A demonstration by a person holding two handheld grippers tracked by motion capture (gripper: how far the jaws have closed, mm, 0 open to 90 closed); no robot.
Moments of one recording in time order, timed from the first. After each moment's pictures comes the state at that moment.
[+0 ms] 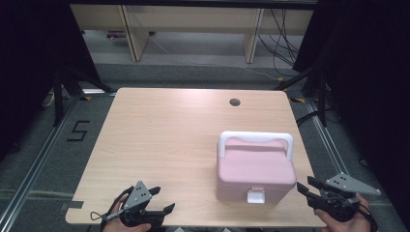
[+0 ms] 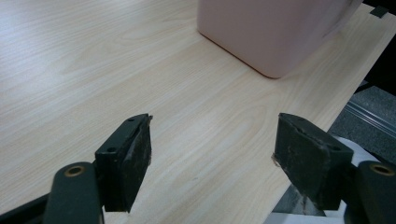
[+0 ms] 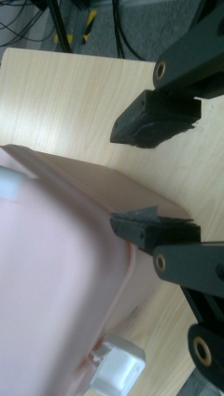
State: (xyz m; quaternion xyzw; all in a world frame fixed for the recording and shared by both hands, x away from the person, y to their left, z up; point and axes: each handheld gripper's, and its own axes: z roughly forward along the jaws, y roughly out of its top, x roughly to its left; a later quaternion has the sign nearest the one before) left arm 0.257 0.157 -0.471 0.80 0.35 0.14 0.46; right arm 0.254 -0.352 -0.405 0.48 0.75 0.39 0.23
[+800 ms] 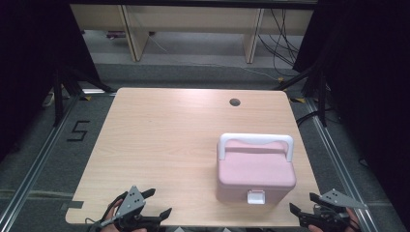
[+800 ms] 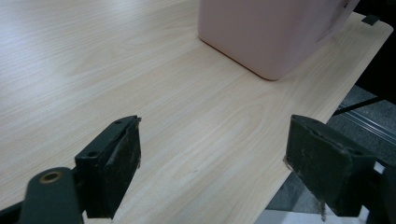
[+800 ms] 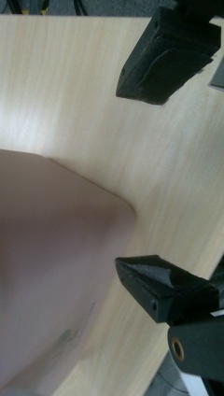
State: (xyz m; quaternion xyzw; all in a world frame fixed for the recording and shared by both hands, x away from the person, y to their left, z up) left arm 0.243 0.166 -0.476 0.79 0.35 0.15 0.48; right arm 0.238 -0.359 -0.465 0.51 0.75 0.37 0.19
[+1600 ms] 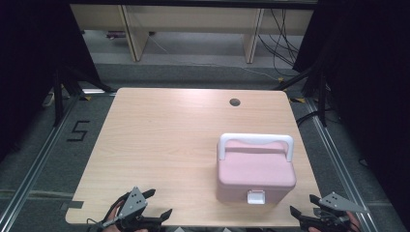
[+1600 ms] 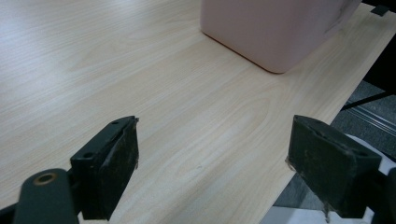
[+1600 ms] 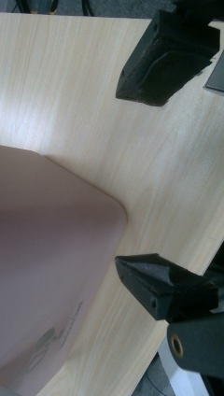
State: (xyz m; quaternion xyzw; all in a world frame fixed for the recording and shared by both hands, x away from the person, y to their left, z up) left arm 0.245 0.166 -0.482 0.79 0.35 0.16 0.47; right arm 0.232 -0.359 -0.468 0.50 0.76 0.37 0.20
